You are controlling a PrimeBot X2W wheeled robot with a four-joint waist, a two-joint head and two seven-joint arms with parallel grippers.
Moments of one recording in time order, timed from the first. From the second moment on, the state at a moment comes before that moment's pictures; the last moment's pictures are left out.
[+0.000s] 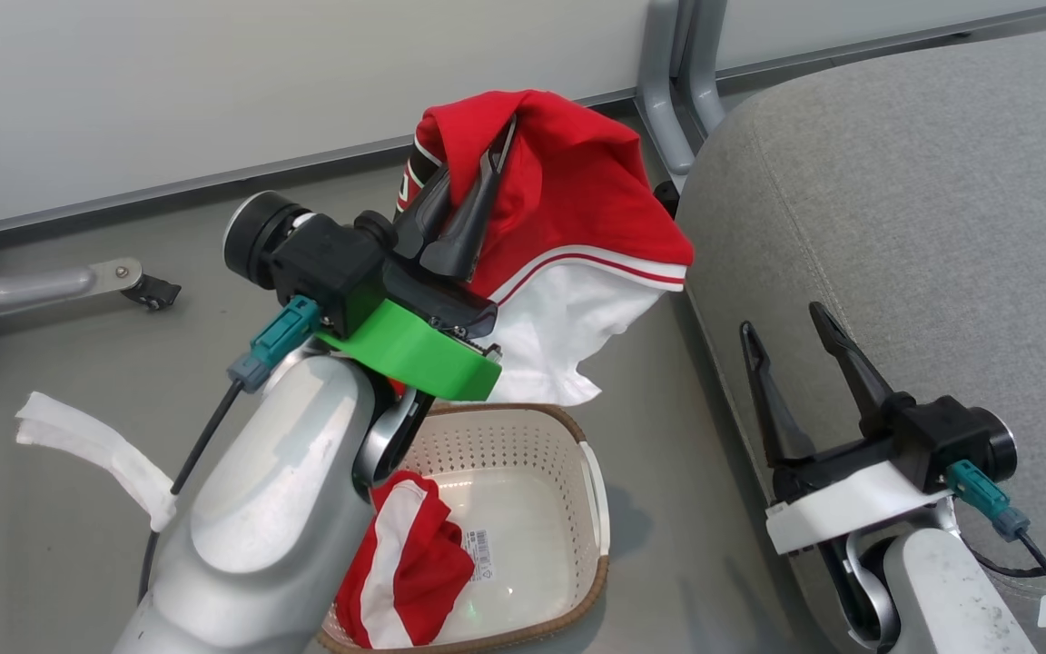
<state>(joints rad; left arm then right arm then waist) -0.64 0.11 -0.54 0.22 -0.38 -0.13 -0.26 -0.18 -0.05 0.12 0.10 0.15 0.13 -0.26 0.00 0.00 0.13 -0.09</state>
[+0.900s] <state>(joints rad) -0.63 0.08 -0.65 0.20 -0.38 -0.13 -0.26 -0.47 -0.19 0.40 0.16 0.14 0.13 -0.26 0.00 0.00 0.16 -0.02</state>
